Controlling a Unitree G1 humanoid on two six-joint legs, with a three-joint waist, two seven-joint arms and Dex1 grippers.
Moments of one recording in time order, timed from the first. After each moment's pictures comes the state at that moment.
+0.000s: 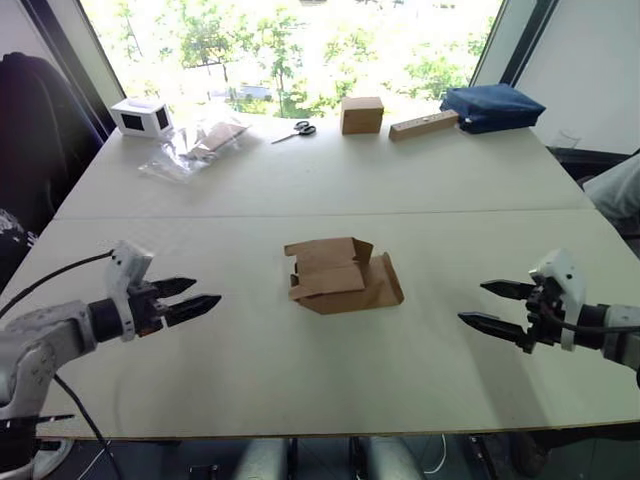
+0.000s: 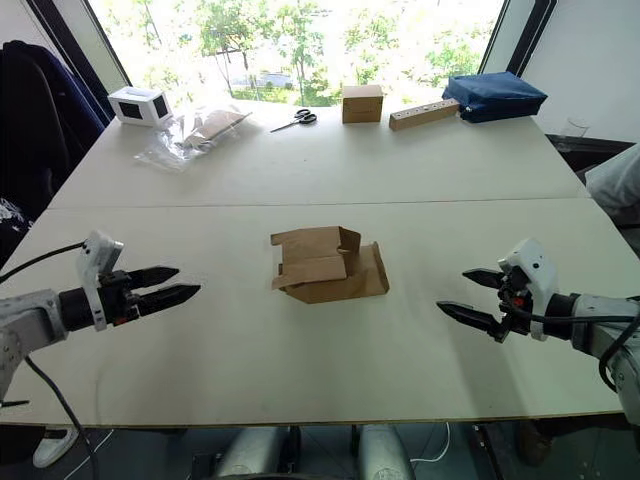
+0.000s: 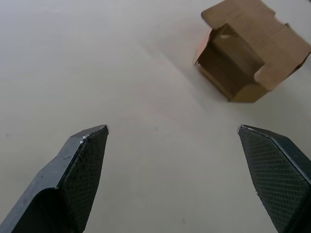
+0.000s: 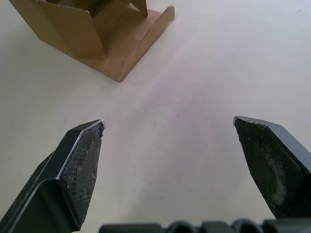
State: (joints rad) left arm -0.15 0.82 0.34 -0.21 -0.80 0.99 -0.86; right arm 0.05 -0.96 -0.37 -0.29 0.57 0.67 0.97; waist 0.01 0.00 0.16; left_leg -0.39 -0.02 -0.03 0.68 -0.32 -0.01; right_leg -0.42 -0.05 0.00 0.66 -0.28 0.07
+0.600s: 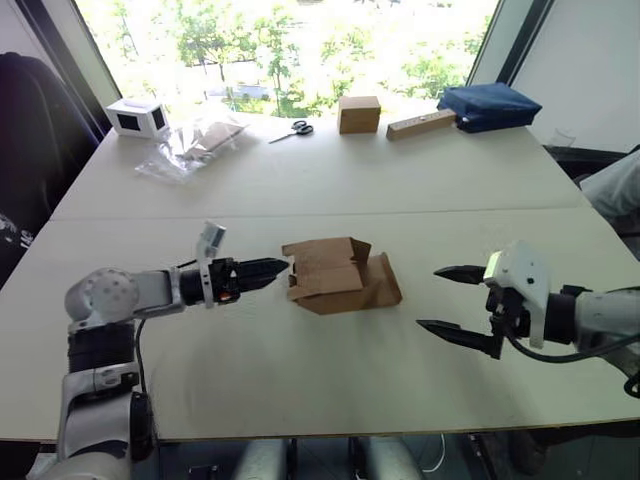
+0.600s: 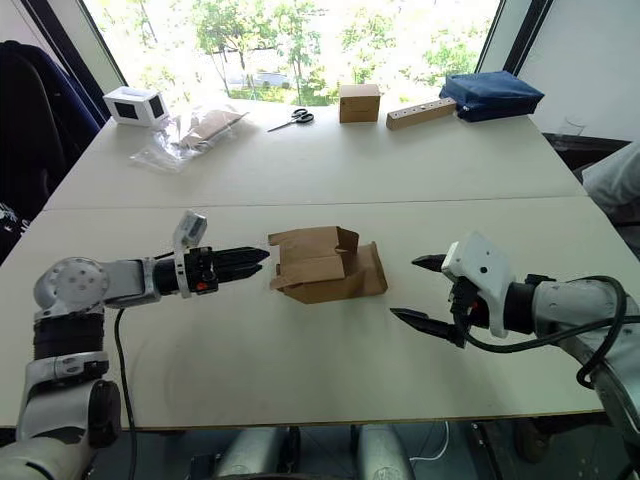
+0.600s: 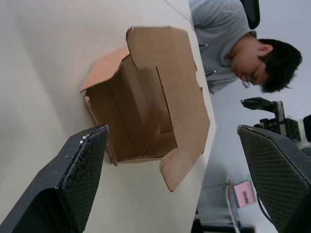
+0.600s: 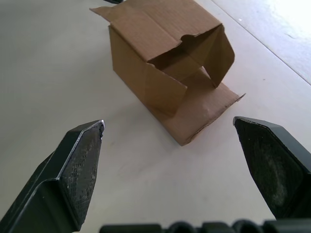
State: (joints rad) left arm -0.59 0.46 0.30 0.25 -0.98 1.50 -0.63; right arm -0.01 -0.99 -0.29 -0.68 0.60 0.76 0.87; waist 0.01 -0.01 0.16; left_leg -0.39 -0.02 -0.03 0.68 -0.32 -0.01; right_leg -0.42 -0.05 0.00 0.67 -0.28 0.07
